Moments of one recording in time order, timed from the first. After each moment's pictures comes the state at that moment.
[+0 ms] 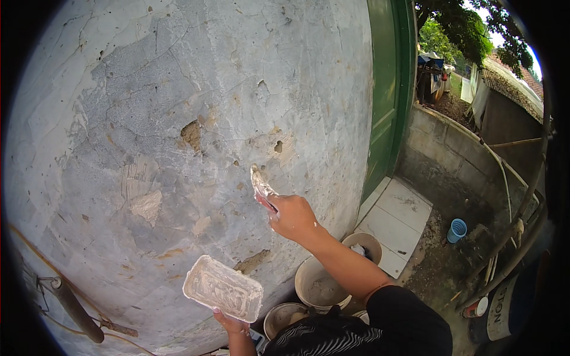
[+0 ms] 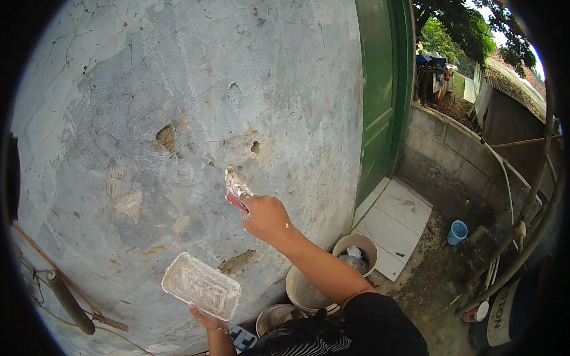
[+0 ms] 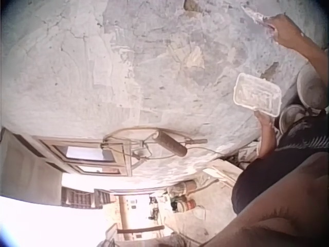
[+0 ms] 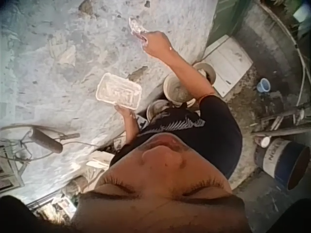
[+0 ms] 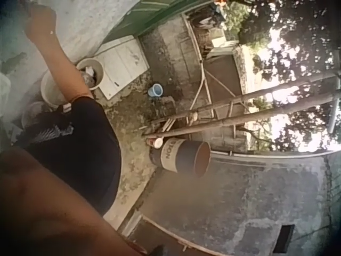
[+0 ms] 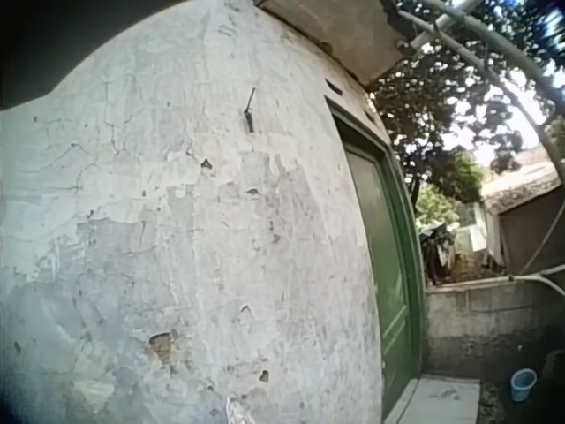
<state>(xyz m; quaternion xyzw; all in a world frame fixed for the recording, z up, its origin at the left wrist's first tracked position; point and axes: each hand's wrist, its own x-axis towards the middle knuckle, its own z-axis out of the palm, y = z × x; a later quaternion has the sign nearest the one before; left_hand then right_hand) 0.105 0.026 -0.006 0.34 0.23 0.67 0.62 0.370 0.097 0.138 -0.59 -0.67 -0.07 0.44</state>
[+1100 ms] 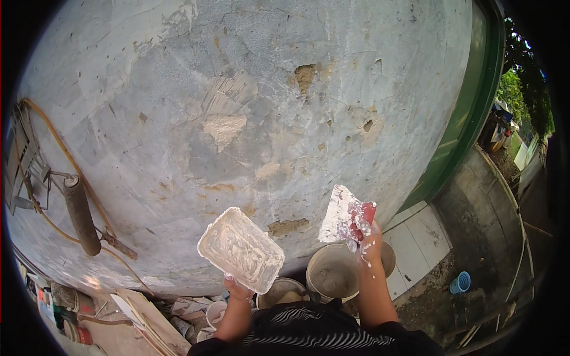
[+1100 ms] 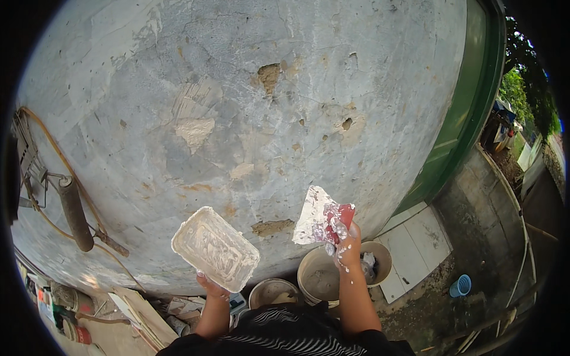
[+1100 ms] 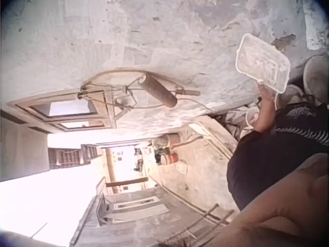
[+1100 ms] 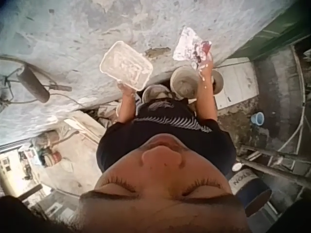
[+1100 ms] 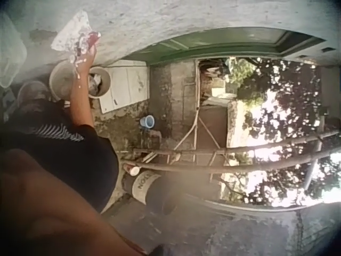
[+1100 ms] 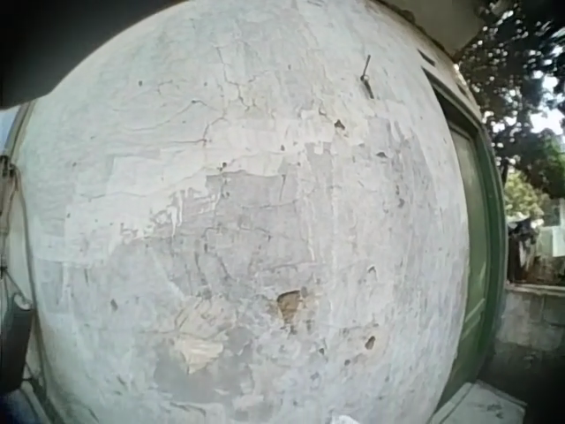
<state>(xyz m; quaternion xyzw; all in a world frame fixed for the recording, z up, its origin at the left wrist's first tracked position) 0.078 0.010 -0.008 0.31 0.17 0.68 0.64 0.369 0.024 0.053 -0.39 -0.30 0.46 0.74</state>
